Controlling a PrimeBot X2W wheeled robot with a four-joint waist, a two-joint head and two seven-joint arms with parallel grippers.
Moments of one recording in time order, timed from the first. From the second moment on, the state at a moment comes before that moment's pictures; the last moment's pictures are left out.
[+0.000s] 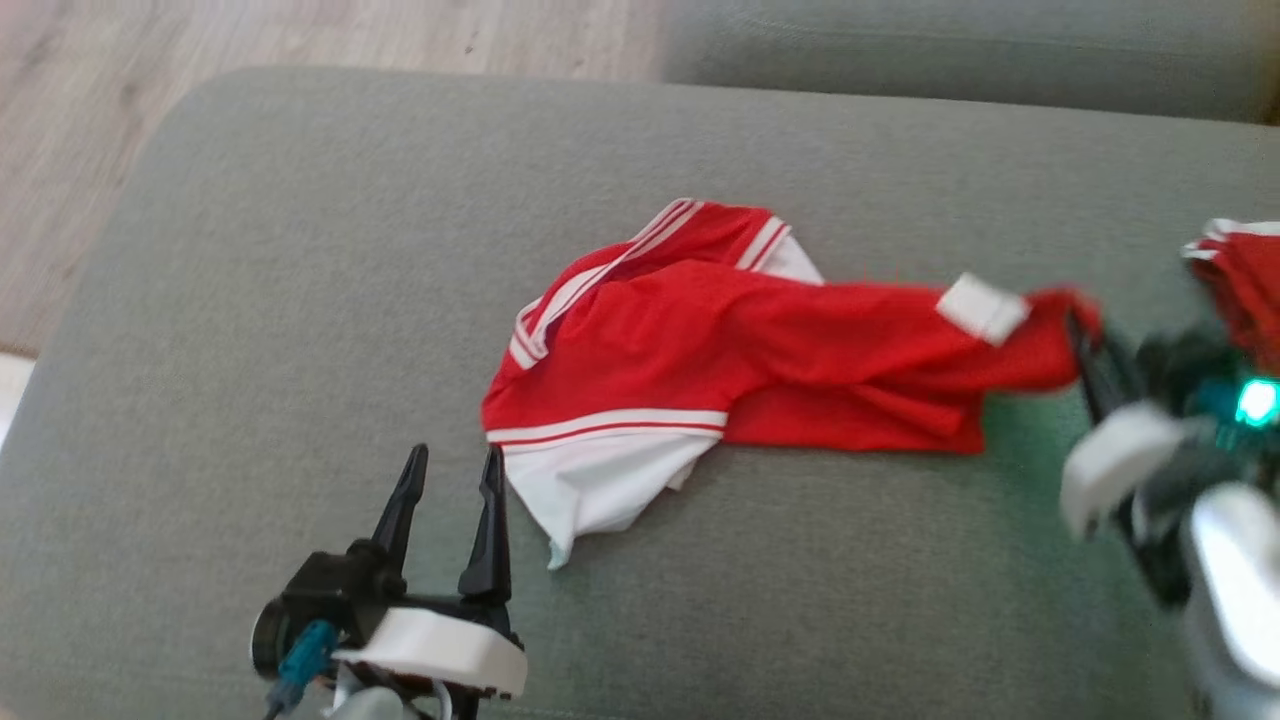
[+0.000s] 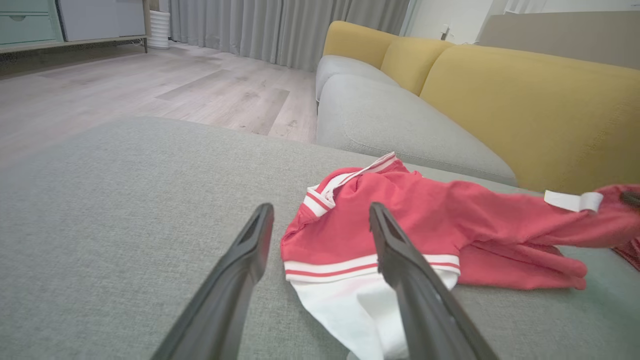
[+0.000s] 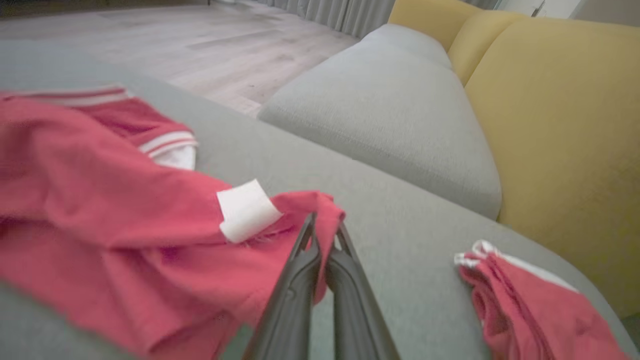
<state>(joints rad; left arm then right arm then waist) -0.12 0.28 -0.62 0.10 -0.63 0.27 -0.22 -0.35 -0.32 0.13 0.45 0.02 0.12 0.01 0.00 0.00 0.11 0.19</state>
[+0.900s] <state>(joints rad) 0.01 0.33 -0.56 0.07 -0.68 0.31 -0.22 0.22 -0.21 0.15 0.13 0.05 0.12 0.01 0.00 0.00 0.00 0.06</state>
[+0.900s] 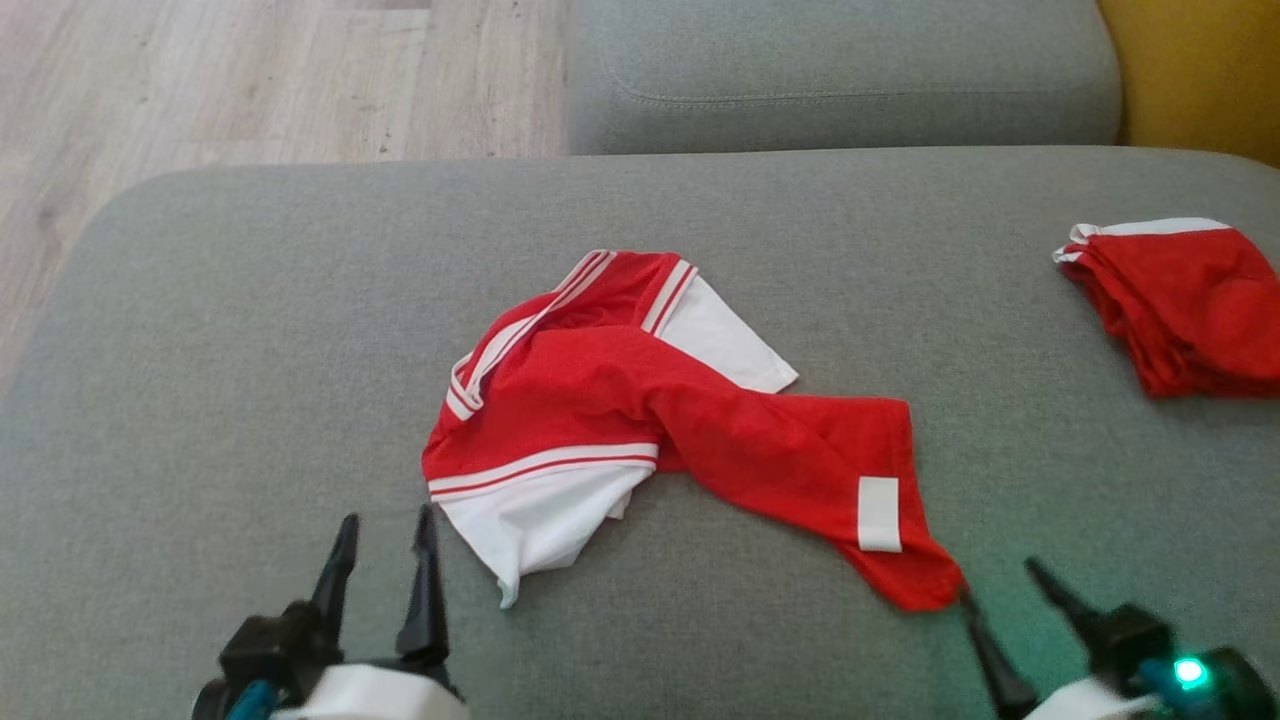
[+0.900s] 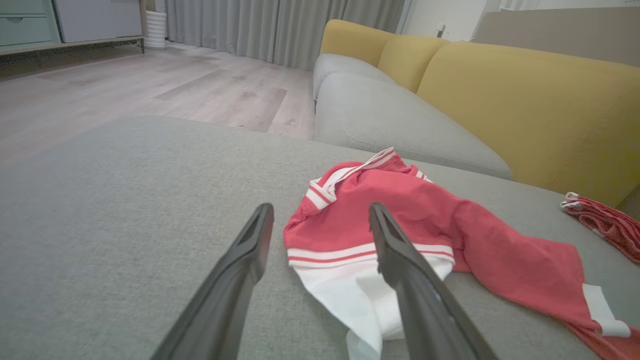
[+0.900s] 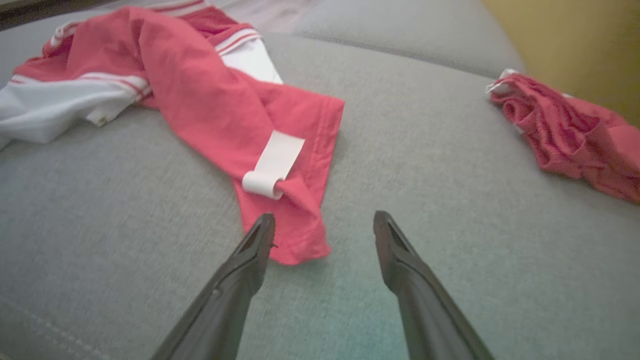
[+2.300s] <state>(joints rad) -0.02 0.31 -0.55 0.07 -0.68 0.31 -0.23 -0.46 -0.41 0.25 0.57 0.30 0.12 0.15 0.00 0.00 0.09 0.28</state>
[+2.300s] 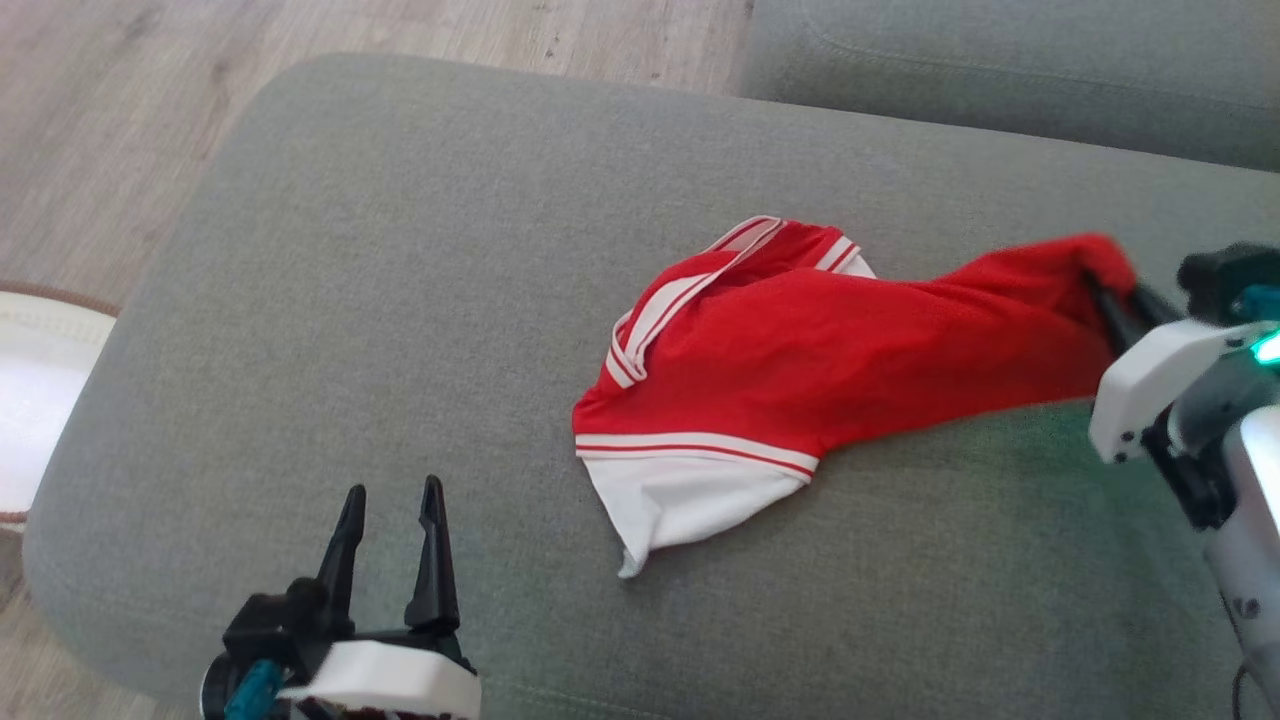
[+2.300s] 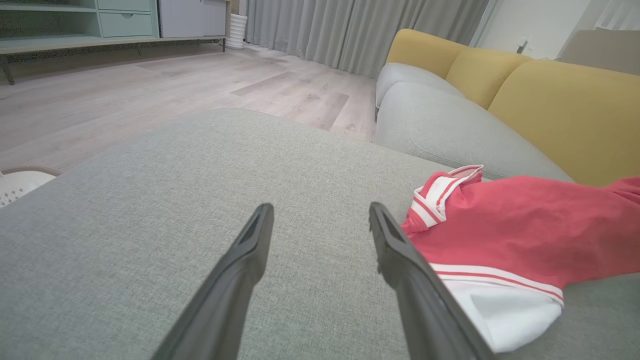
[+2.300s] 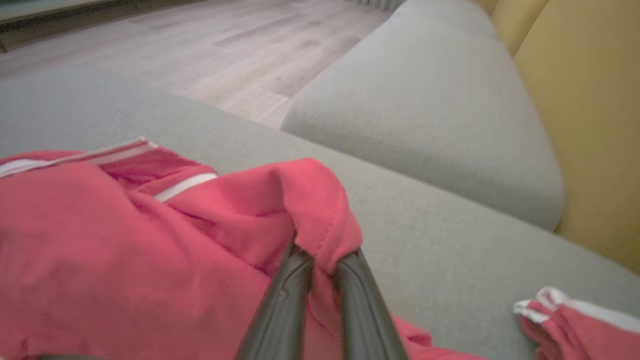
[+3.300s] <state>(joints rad) -0.10 0.26 -0.60 0.12 -0.67 0.25 -0.24 -0.60 -0.33 -0.04 0.75 0.09 0.12 0.24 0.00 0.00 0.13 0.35</state>
